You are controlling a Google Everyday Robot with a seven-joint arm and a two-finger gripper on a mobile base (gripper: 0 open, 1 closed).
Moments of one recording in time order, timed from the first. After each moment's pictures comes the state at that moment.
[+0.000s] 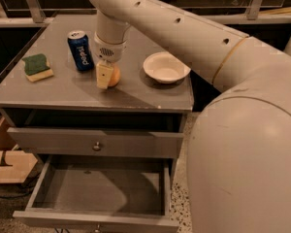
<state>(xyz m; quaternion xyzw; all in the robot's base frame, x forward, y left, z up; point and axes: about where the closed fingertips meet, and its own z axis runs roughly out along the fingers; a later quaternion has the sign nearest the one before) 0.663 0.101 0.843 -0.64 0.75 0.04 0.16</state>
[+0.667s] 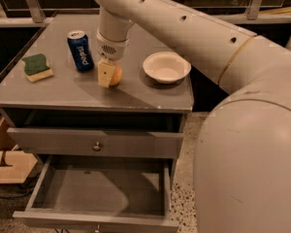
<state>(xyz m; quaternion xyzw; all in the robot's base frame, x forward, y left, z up) 0.661 0.095 0.852 -0.63 0.76 0.04 0.17</state>
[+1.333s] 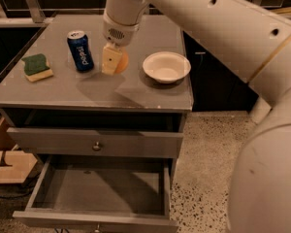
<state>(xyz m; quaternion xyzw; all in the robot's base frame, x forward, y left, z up) 0.644 0.073 0.908 -0.61 0.76 0.03 0.20</state>
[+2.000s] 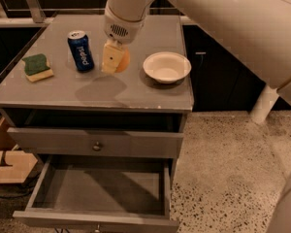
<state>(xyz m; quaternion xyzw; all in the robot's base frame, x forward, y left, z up) 0.612 0.064 0.936 -0.62 0.75 0.03 0.23</state>
